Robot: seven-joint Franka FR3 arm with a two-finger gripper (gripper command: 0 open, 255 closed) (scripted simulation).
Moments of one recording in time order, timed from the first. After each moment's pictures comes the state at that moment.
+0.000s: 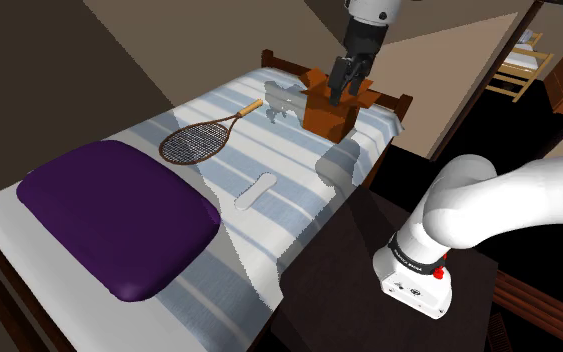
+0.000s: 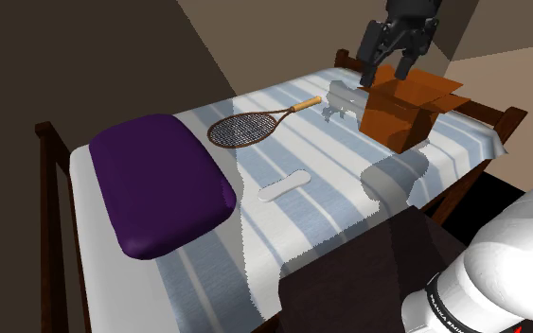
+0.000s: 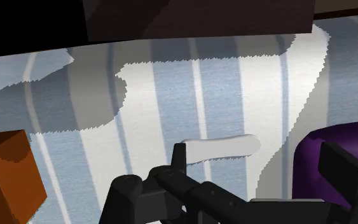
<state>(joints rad) 0.02 -0.80 -0.04 -2.38 0.02 1.62 -0.01</state>
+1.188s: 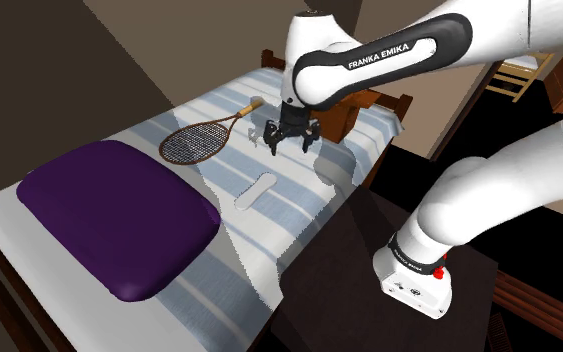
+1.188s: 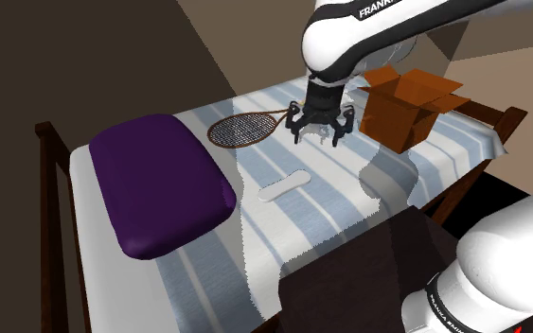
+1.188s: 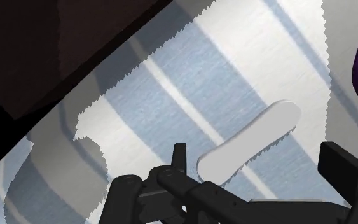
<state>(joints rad) -0.11 -0.43 0.24 -2.56 0.13 2.16 0.66</state>
